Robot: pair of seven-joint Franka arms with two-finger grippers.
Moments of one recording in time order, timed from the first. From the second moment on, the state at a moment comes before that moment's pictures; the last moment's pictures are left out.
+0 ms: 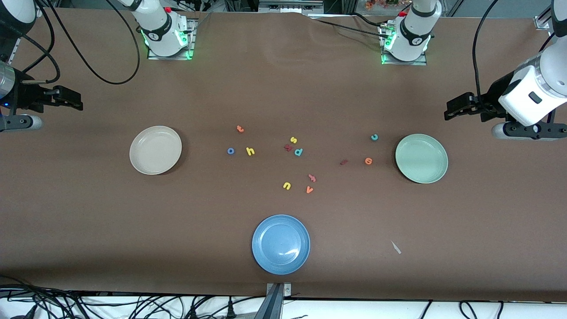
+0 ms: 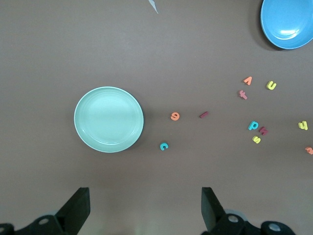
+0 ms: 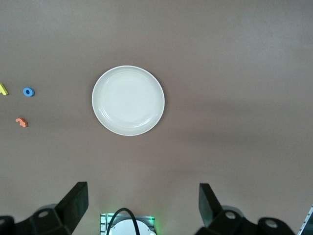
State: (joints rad) left arm 0.25 0.18 -0.40 -1.39 -0.06 1.43 -0.18; right arm 0.07 0.11 -0.07 -1.52 -0.06 1.43 -0.10
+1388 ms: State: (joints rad) left arm 0.25 0.18 -0.40 -1.39 -0.06 1.43 -0.18; right arm 0.07 0.11 -0.11 -1.50 -0.06 1.35 -0.10
